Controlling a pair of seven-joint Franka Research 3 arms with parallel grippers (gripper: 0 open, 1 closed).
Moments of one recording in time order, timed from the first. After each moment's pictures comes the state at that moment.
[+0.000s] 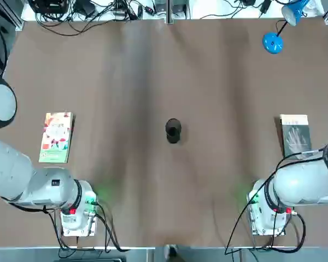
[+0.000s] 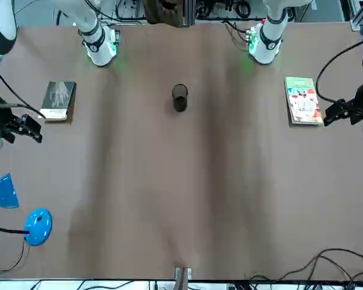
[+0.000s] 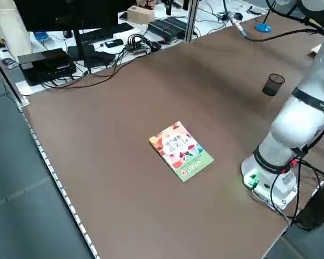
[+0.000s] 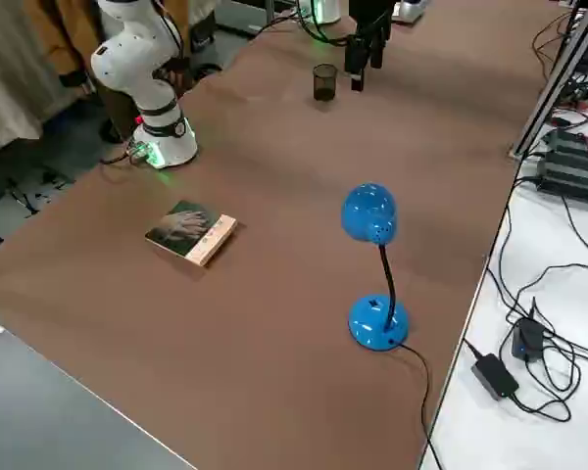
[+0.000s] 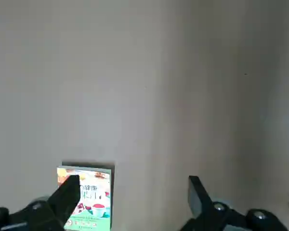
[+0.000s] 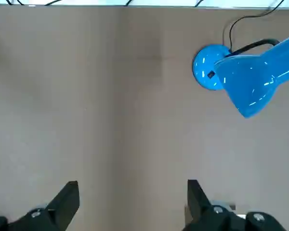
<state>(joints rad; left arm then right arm) 0.02 0.08 -0.01 -1.52 -0.01 1.59 -0.02 0.00 0.14 0.03 -1.46 -0.04 1.68 0.03</state>
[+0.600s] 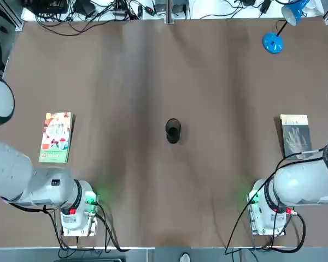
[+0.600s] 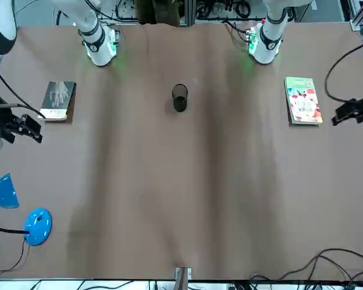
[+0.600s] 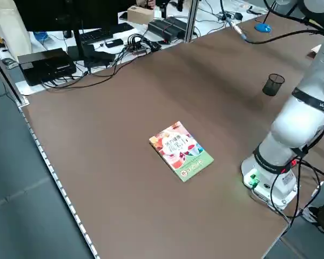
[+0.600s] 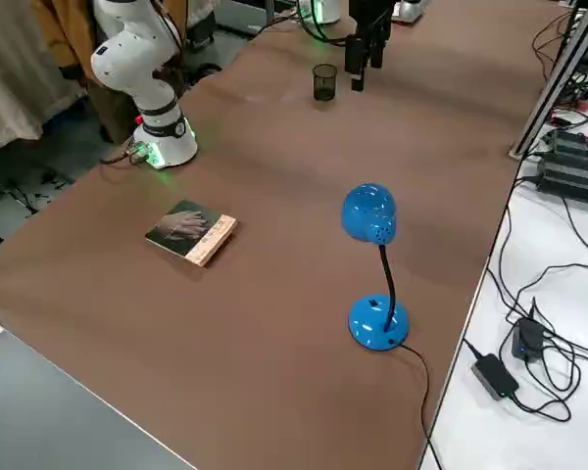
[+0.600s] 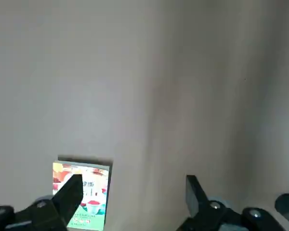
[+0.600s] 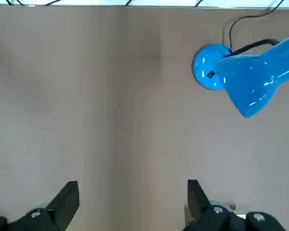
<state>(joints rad) 0.03 0.08 0.13 -1.52 -0.11 1.57 0.06 -0.01 0.14 0.03 -1.46 -0.03 1.68 0.03</state>
